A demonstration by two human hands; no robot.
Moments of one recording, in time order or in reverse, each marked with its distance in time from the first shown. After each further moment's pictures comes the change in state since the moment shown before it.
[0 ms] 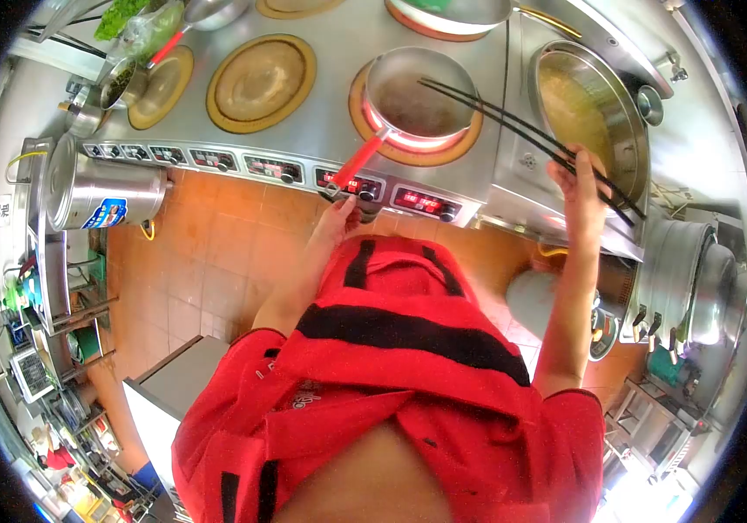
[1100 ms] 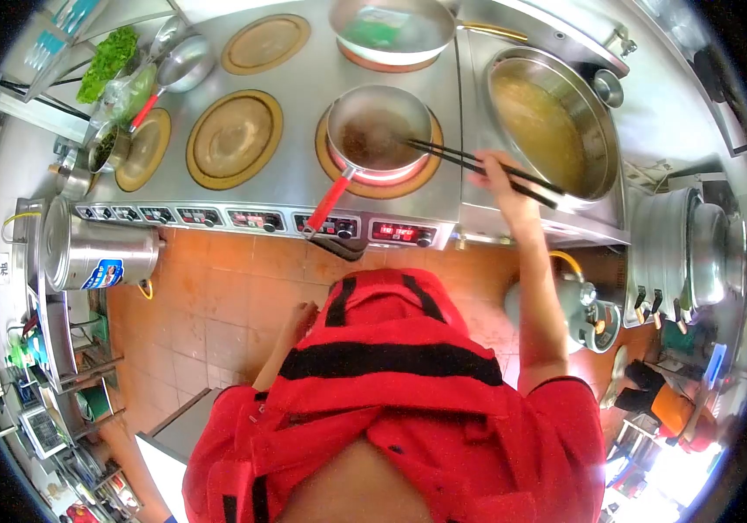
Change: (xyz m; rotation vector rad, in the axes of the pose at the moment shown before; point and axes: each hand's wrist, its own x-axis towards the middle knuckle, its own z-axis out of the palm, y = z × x) left_hand -0.077 -0.069 -0.123 0.331 0.117 -0.230; right_hand -0.001 0.015 0.032 -0.266 -0.154 -0.016
